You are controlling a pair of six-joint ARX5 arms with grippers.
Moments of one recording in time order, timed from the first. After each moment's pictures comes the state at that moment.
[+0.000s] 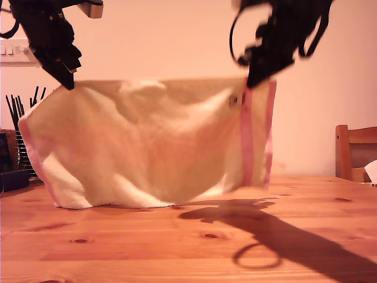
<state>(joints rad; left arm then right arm) -0.31 1.52 1.31 -0.53 -0.23 0.63 0.36 1.61 1.25 -0.19 0.02 -0.47</state>
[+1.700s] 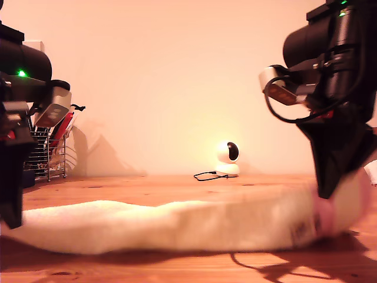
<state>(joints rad) -0.32 1.56 0.92 -0.92 0.35 0.37 0.38 1.62 1.10 -1.02 -0.25 -0.31</state>
